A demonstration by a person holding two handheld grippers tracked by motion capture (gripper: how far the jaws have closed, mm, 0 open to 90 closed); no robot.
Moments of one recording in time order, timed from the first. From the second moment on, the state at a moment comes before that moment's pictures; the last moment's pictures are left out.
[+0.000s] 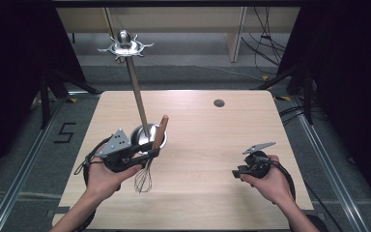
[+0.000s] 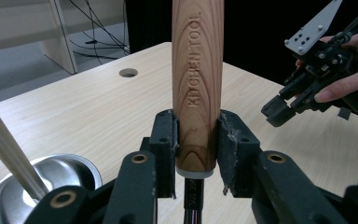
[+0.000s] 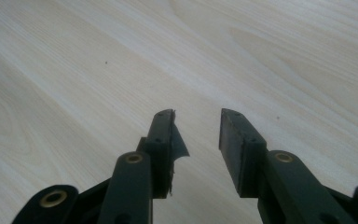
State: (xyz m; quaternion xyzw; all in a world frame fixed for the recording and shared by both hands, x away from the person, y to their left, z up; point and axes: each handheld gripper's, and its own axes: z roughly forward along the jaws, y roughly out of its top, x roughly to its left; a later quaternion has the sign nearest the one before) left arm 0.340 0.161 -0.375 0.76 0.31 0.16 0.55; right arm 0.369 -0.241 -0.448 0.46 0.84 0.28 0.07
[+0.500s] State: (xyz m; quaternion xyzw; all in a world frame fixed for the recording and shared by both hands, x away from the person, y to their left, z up) left arm 0.336 0.174 -0.367 0.73 0.33 0.20 0.56; right arm 0.370 -0.241 -0.448 0.46 0.84 0.28 0.07
